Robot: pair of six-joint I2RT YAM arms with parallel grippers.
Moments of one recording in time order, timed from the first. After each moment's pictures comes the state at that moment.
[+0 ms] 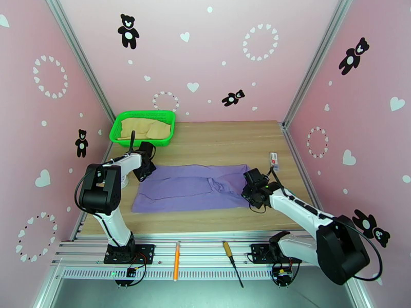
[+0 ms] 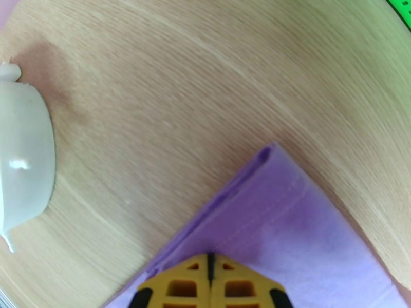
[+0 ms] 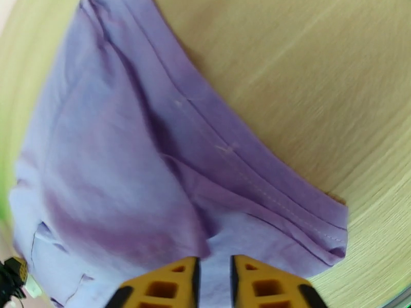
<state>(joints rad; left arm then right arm) -0.10 1.84 1.13 -0.62 -0.24 -0.75 0.43 1.24 0.60 -0.58 0.08 1.10</state>
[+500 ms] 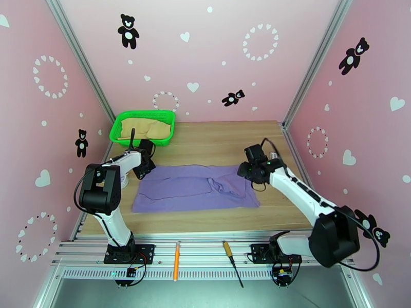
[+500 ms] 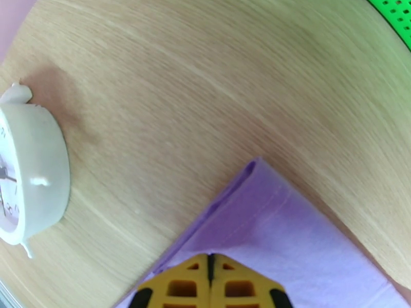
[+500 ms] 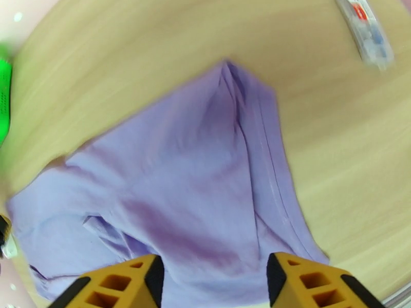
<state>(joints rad) -0.10 1.84 1.17 -0.66 -0.27 -0.72 0.32 1.42 1.04 -0.75 0.07 0.66</state>
